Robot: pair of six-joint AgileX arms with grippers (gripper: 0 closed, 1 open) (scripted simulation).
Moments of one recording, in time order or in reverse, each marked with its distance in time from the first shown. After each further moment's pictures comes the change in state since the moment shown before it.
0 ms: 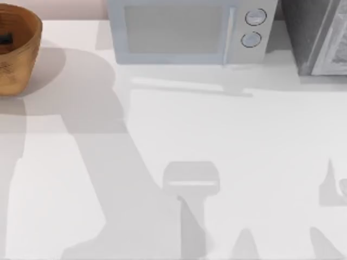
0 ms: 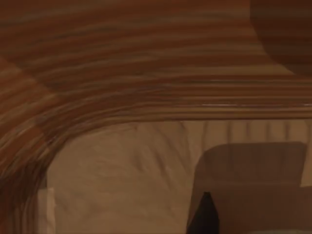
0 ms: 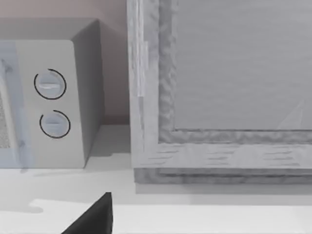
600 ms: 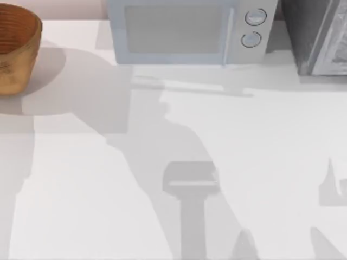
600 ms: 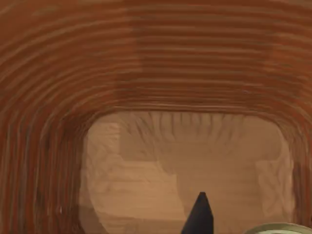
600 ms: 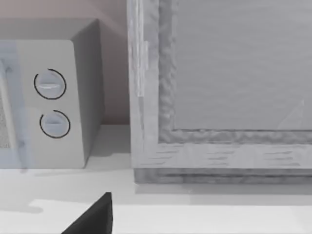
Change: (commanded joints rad) left arm -0.034 -0.456 -0.404 0.209 -0.069 -0.059; right arm 0.000 0.000 0.000 0.000 0.000 0.000
